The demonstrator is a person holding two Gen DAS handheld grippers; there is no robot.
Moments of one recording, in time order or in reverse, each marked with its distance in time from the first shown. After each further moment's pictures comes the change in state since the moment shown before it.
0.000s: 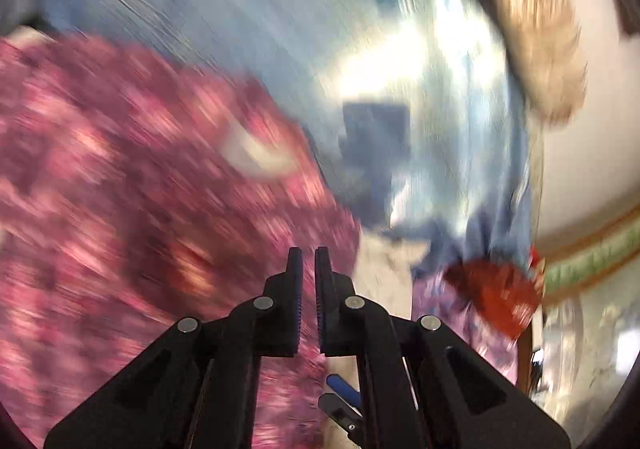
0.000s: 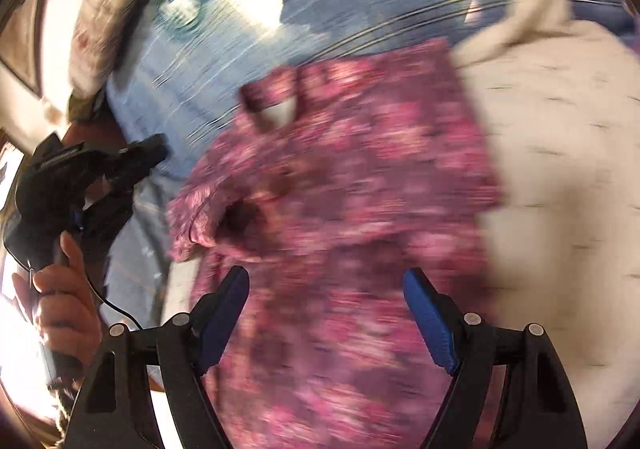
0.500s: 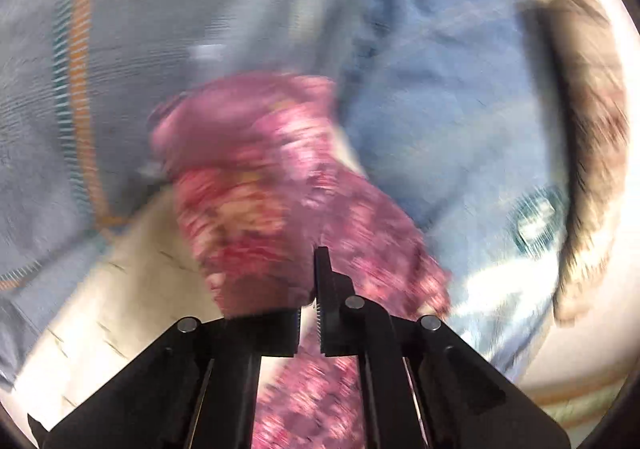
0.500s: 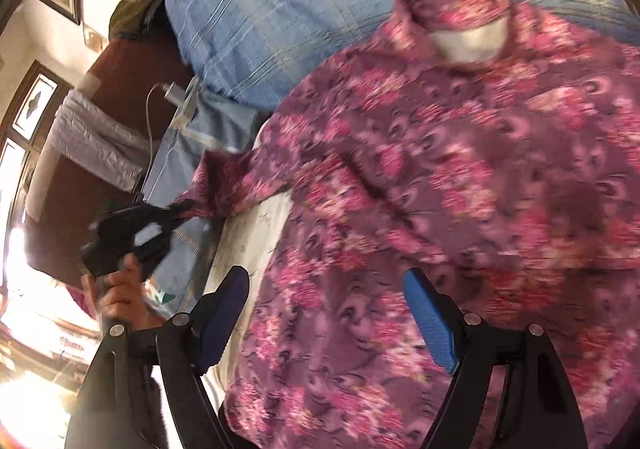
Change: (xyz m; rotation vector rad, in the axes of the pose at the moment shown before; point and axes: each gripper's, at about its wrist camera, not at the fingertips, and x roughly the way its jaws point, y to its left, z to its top) left arm -0.205 0.279 0.036 -0.434 -0.308 0.100; right arm 0.110 0.156 -0.010 -0.195 0.184 0.158
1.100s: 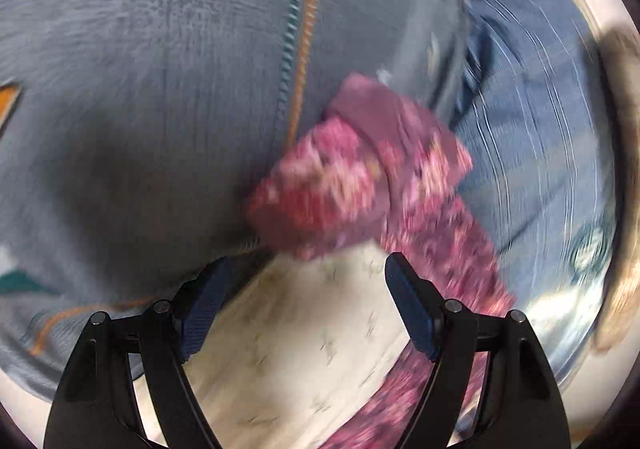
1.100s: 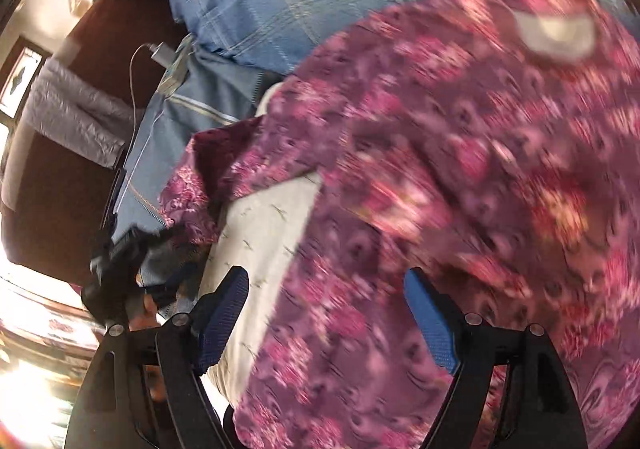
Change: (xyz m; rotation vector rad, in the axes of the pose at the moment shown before) left arm -0.012 0.094 0.003 -0.162 -0.083 0.196; right arm 0.074 0.042 0.019 -0.027 0.153 -0.035
